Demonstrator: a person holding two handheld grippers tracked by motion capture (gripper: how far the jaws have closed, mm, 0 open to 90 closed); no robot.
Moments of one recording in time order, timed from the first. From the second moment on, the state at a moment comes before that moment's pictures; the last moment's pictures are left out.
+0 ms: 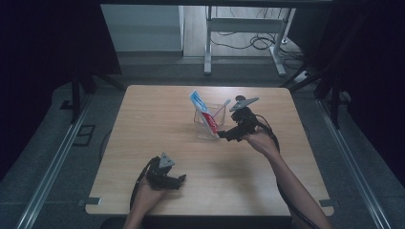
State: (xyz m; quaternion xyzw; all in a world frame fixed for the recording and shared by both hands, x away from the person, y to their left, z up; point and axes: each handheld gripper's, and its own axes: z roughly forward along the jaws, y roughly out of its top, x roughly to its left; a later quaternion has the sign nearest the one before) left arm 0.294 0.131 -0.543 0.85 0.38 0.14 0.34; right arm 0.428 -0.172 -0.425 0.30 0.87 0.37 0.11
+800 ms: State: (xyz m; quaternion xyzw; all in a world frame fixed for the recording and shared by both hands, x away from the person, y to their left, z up) left arm 0.294 0.131 -0.543 0.85 0.38 0.14 0.34; right arm 0.391 -0.215 -0.436 0.31 0.87 0.37 0.12
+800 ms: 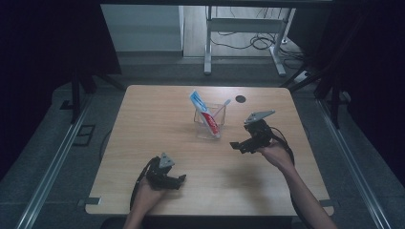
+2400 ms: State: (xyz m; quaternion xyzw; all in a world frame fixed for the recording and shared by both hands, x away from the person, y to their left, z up) left arm 0.294 0.130 -0.544 0.84 0.38 0.14 0.34; right arm 0.310 -0.271 -0.522 0.35 0.86 0.36 0.12
